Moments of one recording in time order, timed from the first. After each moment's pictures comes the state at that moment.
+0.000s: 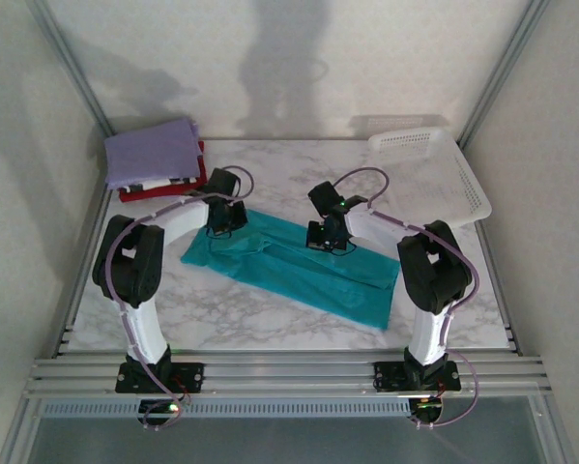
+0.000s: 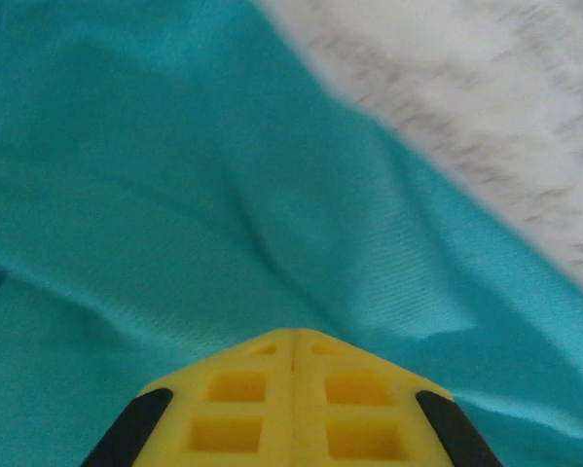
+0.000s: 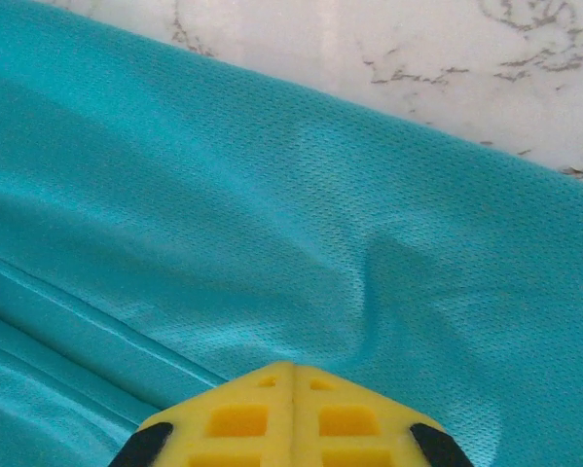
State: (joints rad) left arm -0.30 1.89 1.24 -0.46 0.05 -0.64; right arm 0.59 1.87 1.28 -0.67 -0.11 0.64
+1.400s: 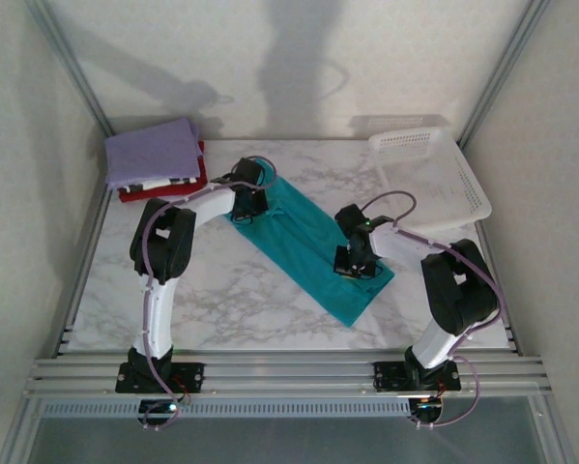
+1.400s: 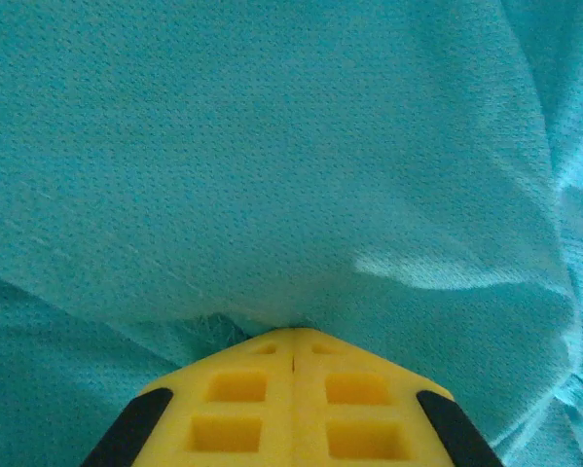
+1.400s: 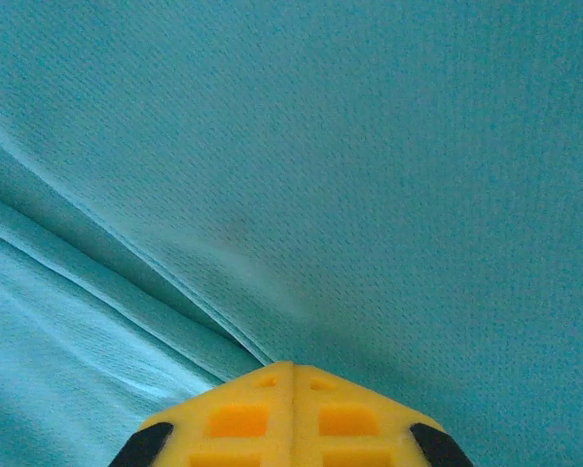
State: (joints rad) left arm -0.37 2.18 1.57 -0.44 0.00 -0.64; right arm 0.51 1.67 0.97 -0.73 -0.08 0.63
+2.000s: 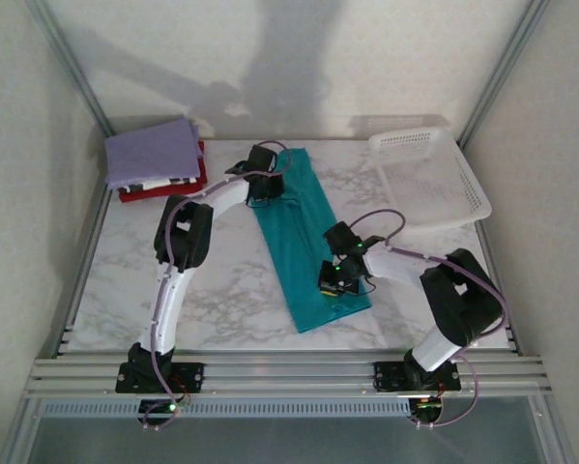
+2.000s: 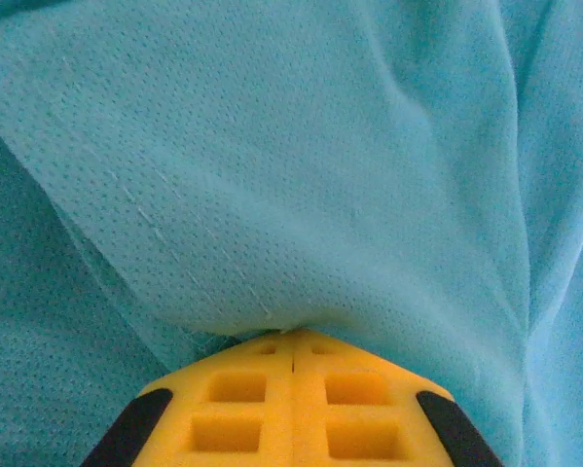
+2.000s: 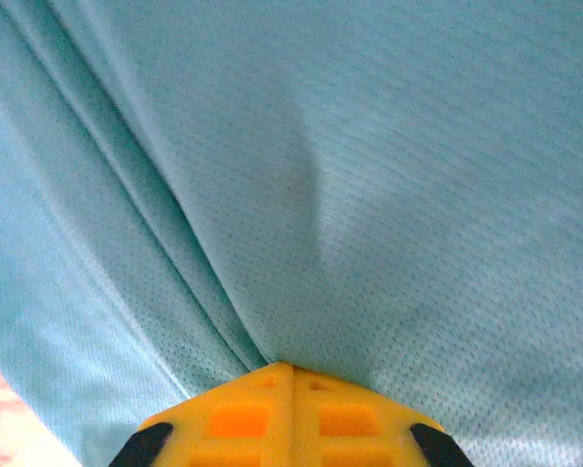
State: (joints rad) left arm -0.39 2.46 1.97 -0.39 0.14 -0.61; right arm 0.67 1.63 0.85 -0.54 -0.29 0.80
